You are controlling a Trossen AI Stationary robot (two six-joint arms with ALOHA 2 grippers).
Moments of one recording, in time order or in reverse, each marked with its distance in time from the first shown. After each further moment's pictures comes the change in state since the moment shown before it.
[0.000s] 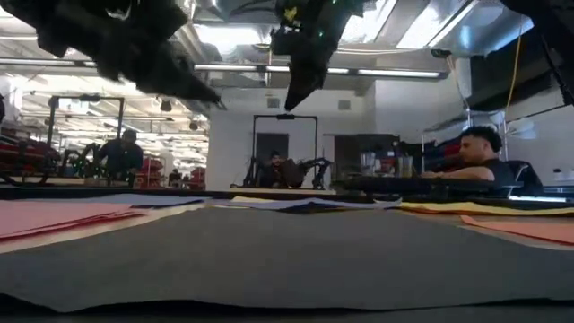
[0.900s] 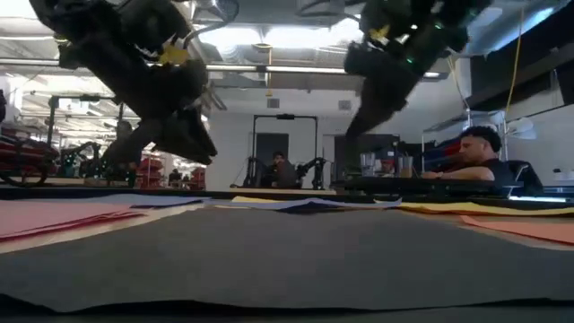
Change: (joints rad) left arm 0.070 0.260 0.095 -0.149 -0.136 0.259; right arm 0.123 -0.563 -1.093 0.785 0.061 0.228
